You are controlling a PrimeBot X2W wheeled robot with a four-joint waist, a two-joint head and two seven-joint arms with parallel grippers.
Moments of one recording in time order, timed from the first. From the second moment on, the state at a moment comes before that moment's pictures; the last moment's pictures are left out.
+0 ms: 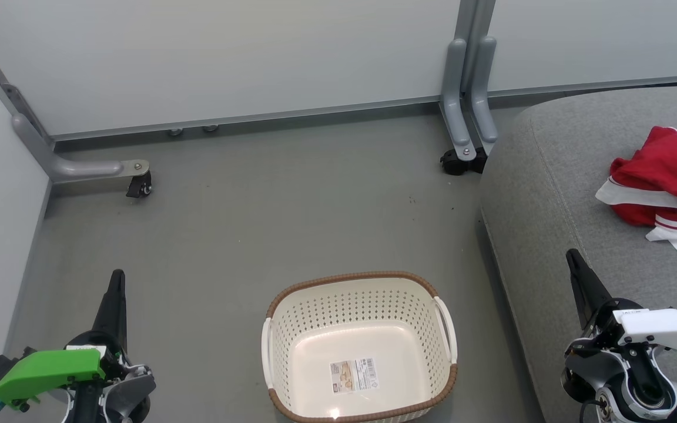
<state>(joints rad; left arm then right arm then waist) -0.10 0.05 0.12 0.25 -1.61 -0.13 0.11 -0.10 -0.07 -0.09 0.24 1.63 0.13 0.09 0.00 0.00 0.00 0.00</state>
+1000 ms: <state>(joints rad) -0.10 0.05 0.12 0.25 -1.61 -0.13 0.11 -0.10 -0.06 -0.10 0.24 1.63 0.13 0.10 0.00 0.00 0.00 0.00</state>
